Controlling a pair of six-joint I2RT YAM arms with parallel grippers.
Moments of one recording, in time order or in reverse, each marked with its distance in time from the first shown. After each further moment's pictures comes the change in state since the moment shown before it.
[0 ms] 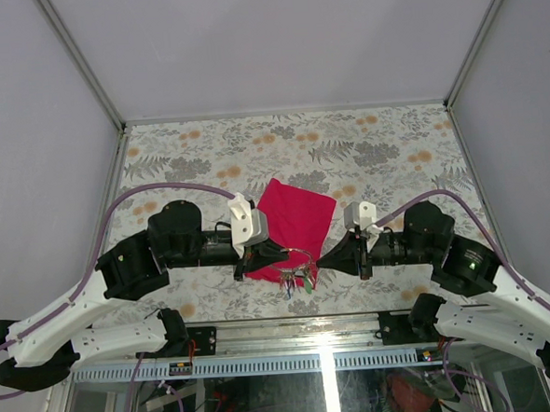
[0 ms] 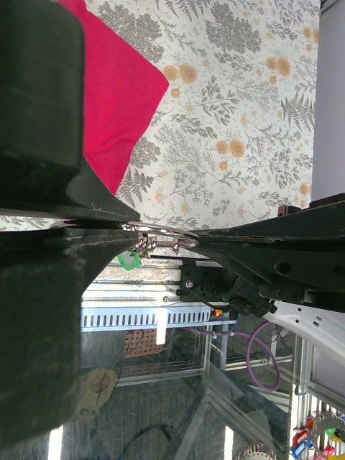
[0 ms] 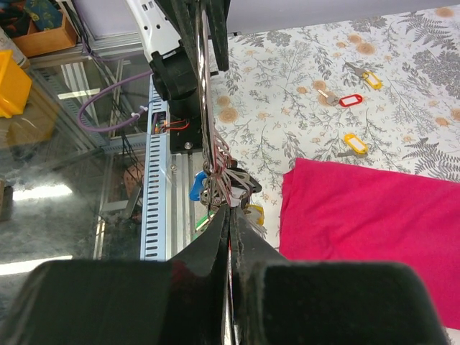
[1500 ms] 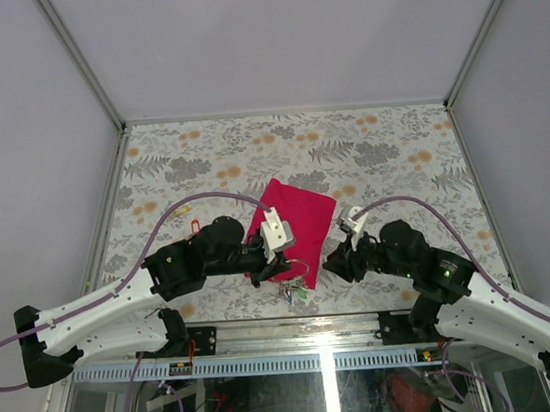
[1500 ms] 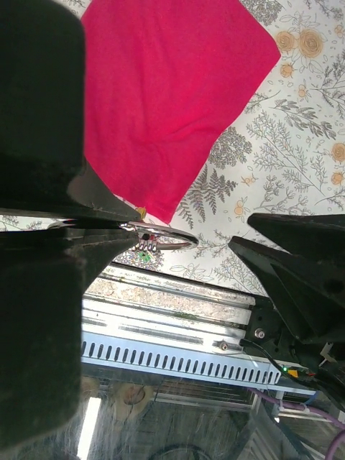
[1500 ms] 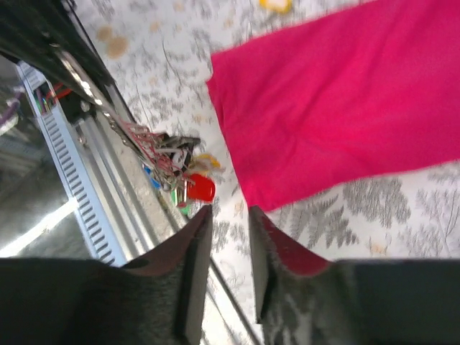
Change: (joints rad) left arm 0.000 0.045 -0.310 0.121 -0.134 -0.054; right arm 0.000 0.003 -0.226 -0.048 0.360 0.210
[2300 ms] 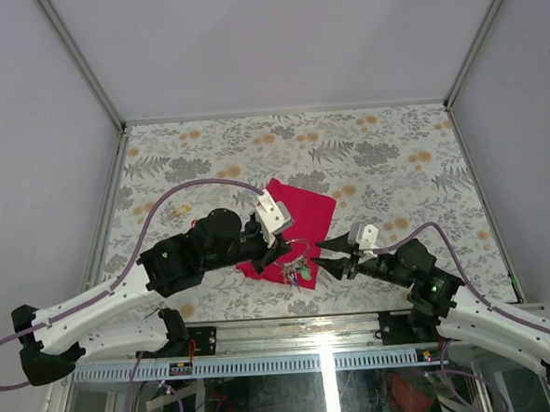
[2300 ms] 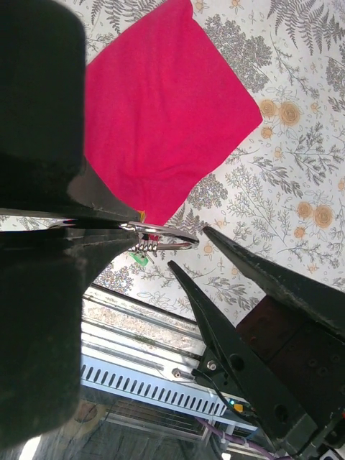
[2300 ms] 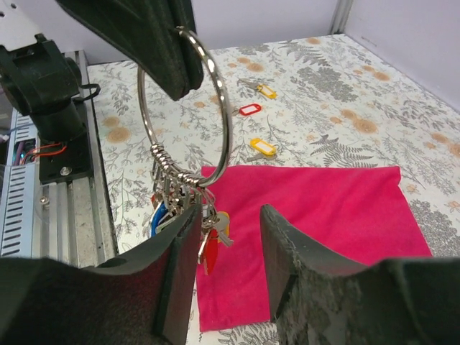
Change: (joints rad) left arm 0.000 0.026 0.101 -0.009 -0.156 -0.057; right arm 0.000 -0.156 -0.370 0.716 -0.061 -0.233
